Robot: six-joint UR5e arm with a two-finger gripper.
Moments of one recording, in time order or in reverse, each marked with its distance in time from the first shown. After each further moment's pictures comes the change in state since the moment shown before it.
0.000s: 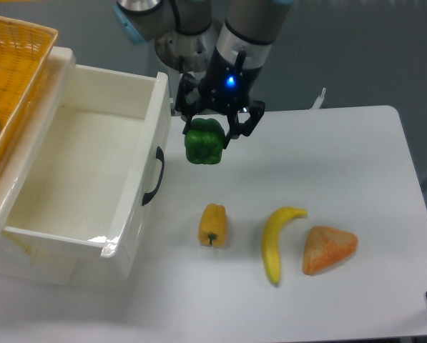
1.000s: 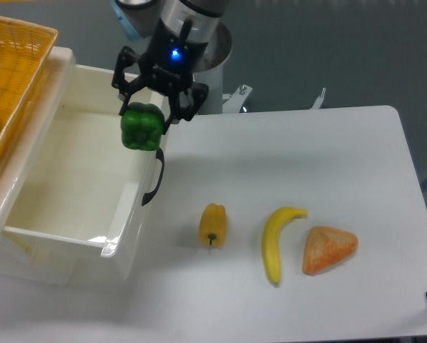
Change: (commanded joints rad) arm -0.163 0.020 -0.014 0.000 -0.038 -0.069
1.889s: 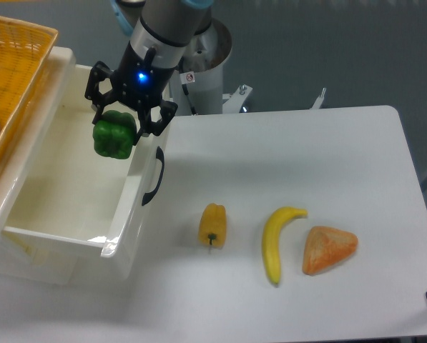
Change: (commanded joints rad) arm -0.087 -0.031 -0.034 0.014 0.008 0.012
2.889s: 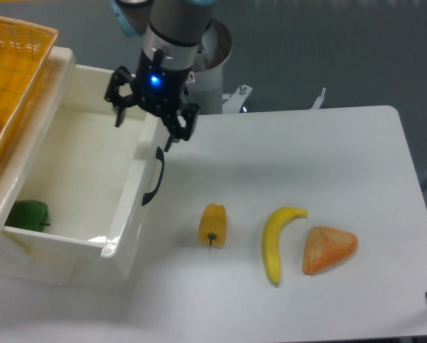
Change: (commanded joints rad) arm 0.098 0.017 0.003 0.064 0.184 0.144
